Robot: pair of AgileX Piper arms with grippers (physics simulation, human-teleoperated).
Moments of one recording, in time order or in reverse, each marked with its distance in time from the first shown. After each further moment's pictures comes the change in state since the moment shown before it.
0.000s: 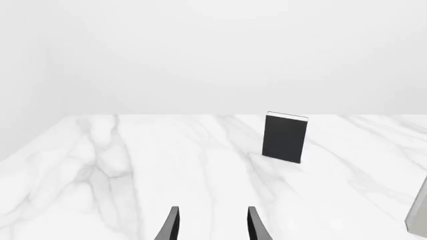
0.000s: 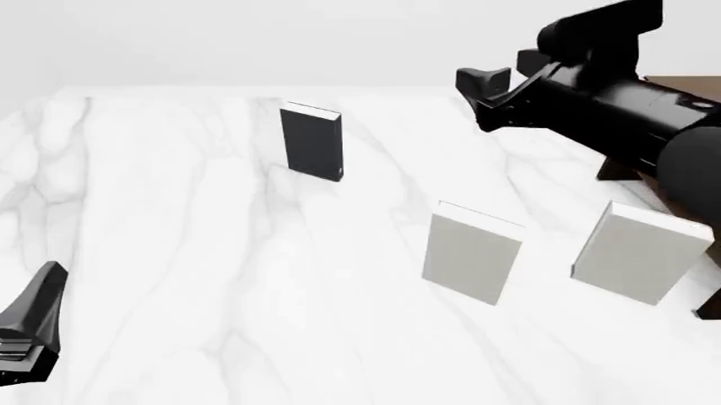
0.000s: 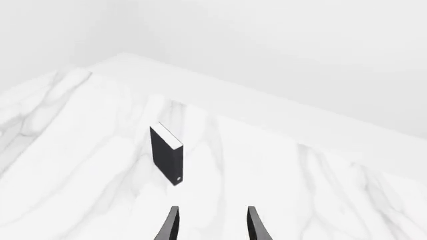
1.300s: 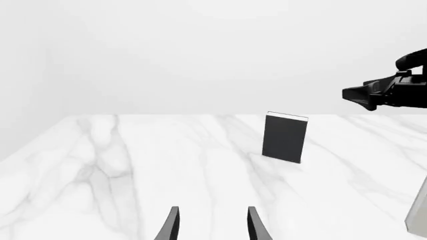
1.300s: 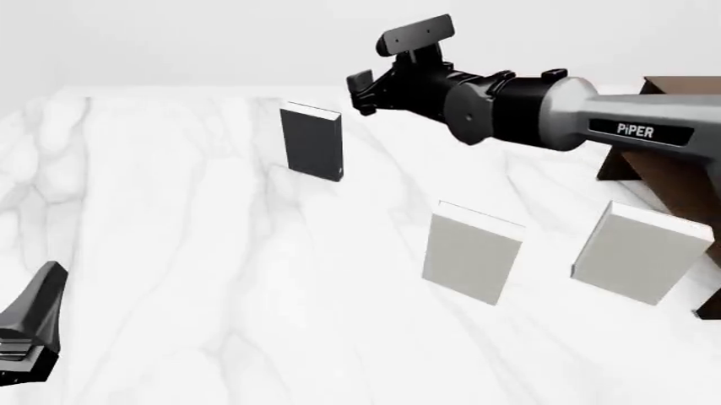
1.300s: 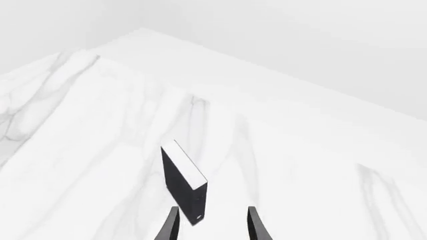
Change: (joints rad) left arm 0.000 0.000 0.000 0.000 0.000; right arm 0.083 0.691 -0.588 0.004 0.017
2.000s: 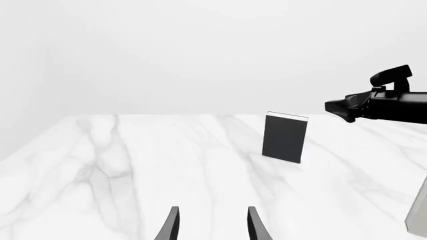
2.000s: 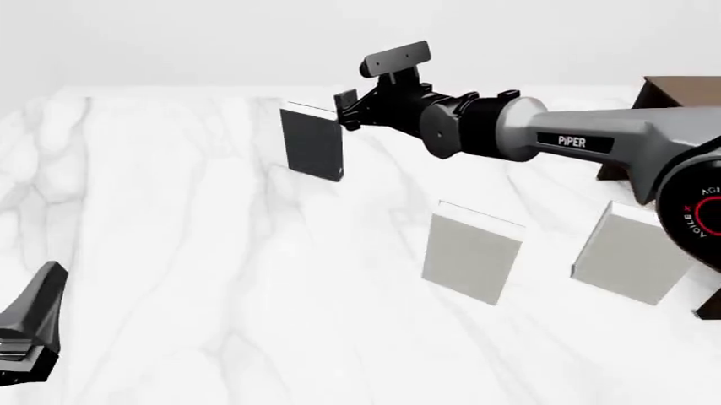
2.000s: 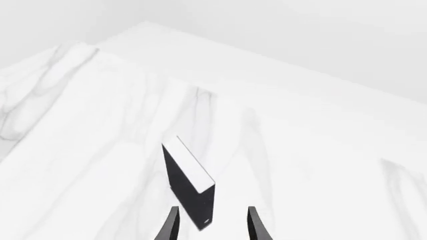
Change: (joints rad) left arm 0.000 0.000 0.000 0.000 0.000; right arm 0.012 0.143 -0.085 -0.033 0.036
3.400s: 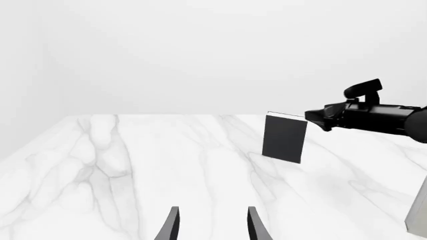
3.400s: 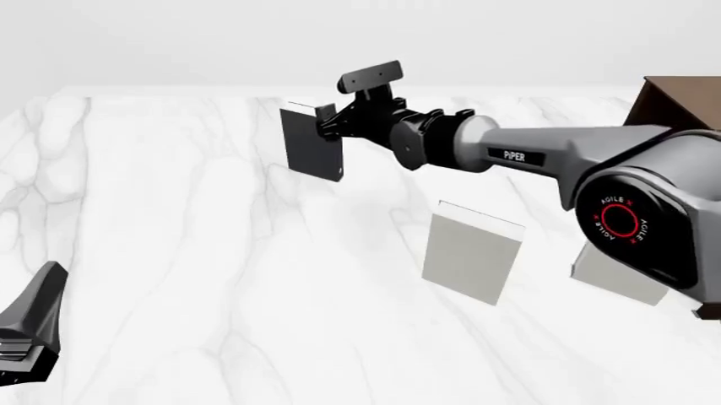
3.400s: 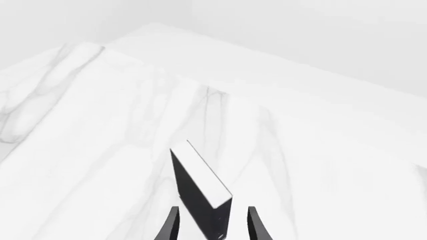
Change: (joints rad) left arm 0.000 0.000 0.000 0.000 0.000; right arm 0.029 0.170 -0.156 -0.016 0.023
